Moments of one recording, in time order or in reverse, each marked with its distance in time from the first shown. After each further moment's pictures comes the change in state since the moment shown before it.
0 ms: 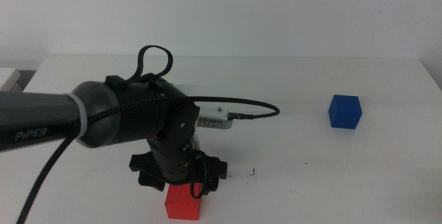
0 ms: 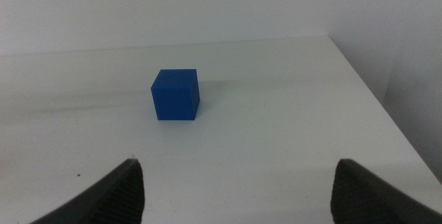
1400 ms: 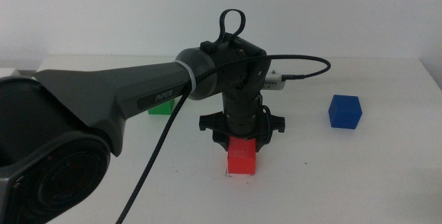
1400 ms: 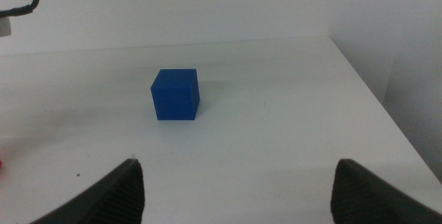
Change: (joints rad) left arm -0.041 0.402 -0.669 -0.058 0.242 -0.027; right arm 0.000 0.000 0.000 0.000 0.000 0.000
